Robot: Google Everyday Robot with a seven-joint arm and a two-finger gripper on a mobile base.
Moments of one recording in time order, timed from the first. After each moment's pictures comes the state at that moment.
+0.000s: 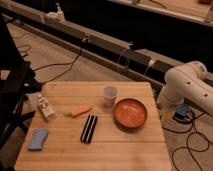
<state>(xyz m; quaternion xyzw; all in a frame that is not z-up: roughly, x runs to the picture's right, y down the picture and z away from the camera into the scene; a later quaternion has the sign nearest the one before) 0.288 0.106 0.683 -0.28 0.02 0.03 0.96</state>
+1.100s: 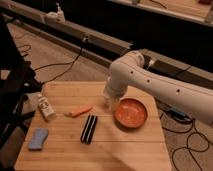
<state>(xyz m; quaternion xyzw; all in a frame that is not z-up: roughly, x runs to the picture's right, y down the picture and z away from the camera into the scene) 0.021 0.053 0.702 -0.24 -0.15 -0.08 0.96</state>
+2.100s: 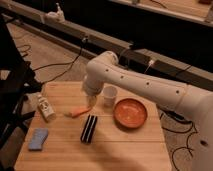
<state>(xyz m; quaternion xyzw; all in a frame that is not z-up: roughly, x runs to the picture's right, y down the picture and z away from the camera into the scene) -0.108 0.045 0.745 -0.23 -0.22 -0.12 0.94</state>
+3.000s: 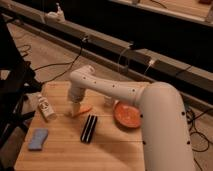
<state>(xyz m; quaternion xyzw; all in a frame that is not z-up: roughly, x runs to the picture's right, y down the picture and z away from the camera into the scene) -0.186 0.100 0.871 -0.31 -0.25 -0.11 0.91</state>
